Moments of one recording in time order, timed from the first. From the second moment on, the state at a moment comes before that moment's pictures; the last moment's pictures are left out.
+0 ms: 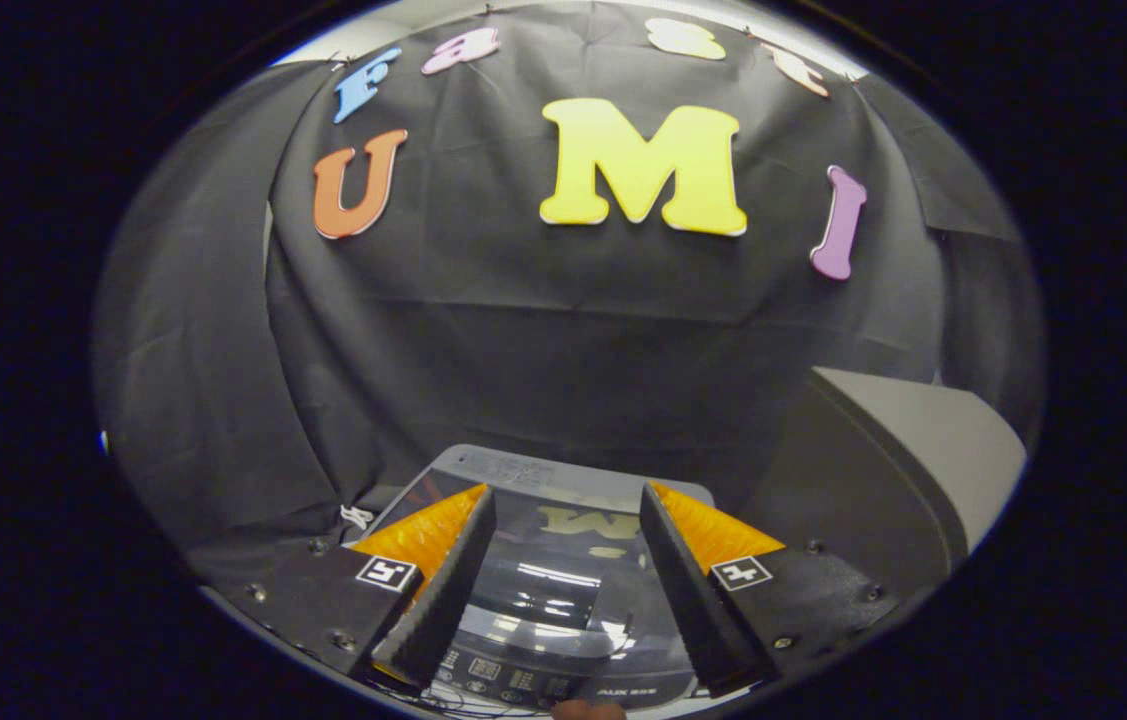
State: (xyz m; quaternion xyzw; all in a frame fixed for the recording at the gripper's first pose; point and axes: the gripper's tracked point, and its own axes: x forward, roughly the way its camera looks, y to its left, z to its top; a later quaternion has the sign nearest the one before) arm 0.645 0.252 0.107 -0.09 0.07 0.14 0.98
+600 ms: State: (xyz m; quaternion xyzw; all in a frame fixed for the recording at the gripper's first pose) arm 0.355 0.055 0.148 -0.03 -0.02 0.03 1.00
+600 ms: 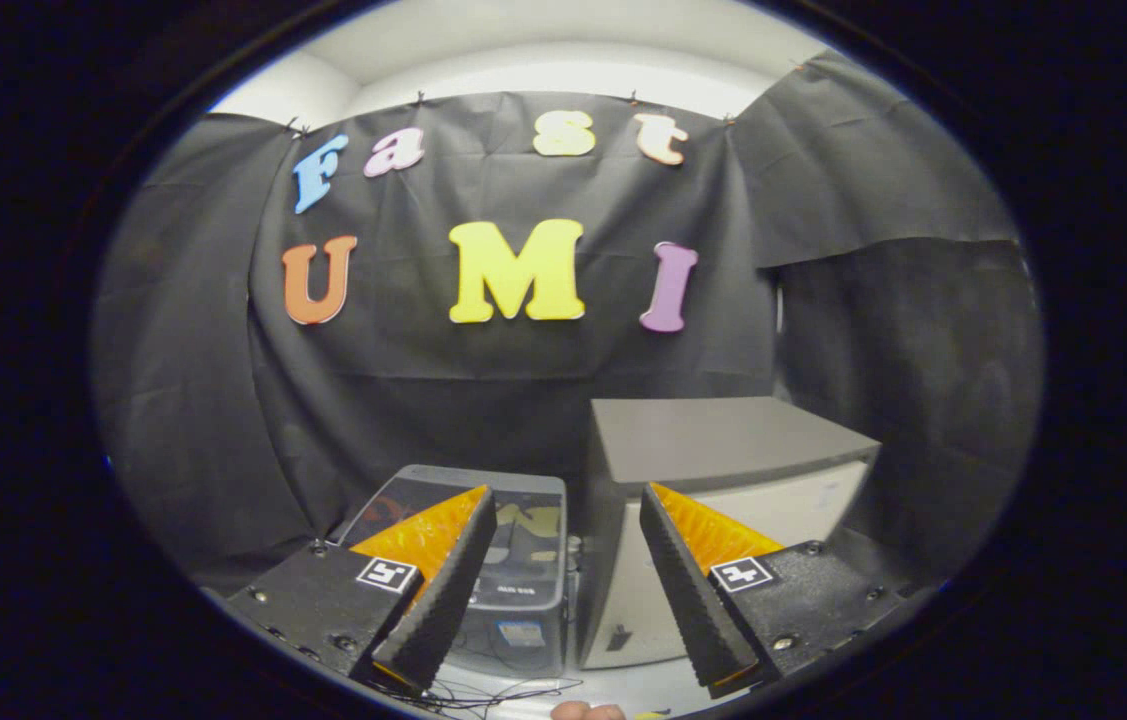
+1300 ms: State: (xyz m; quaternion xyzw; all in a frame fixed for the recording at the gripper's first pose) arm 0.168 -0.072 0.106 -0.03 -0.02 0.01 1.00
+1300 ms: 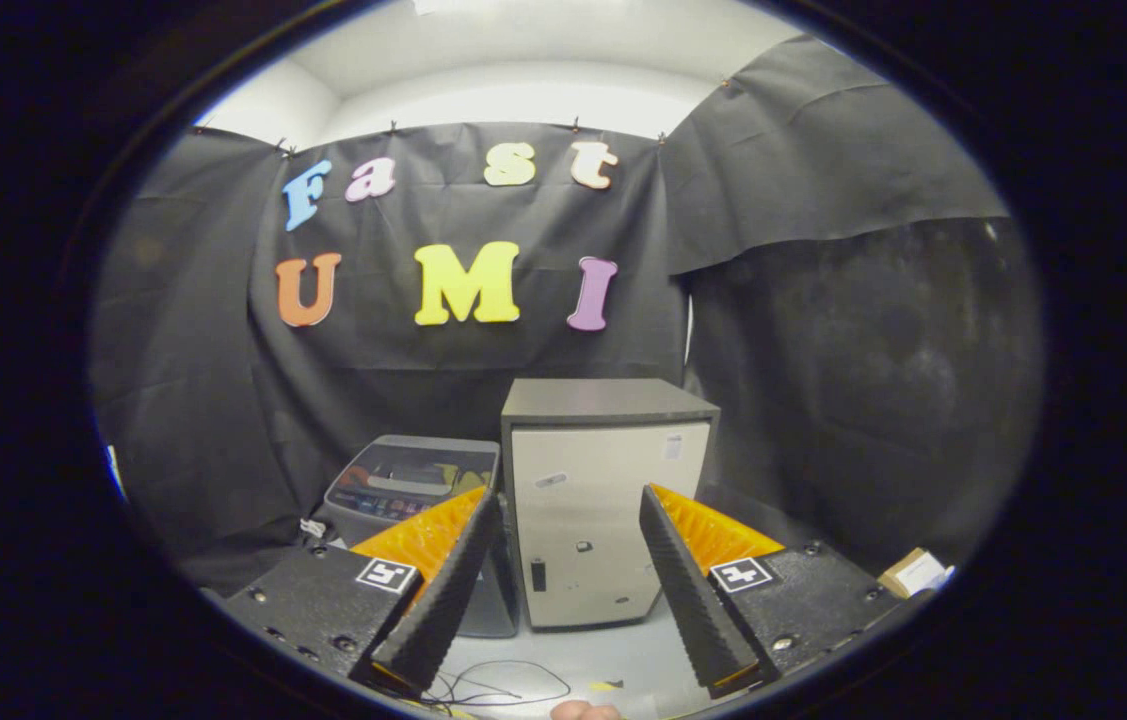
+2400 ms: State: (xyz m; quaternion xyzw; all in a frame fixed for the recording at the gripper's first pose) arm 0.191 -0.107 0.119 -0.03 -0.04 0.03 1.00
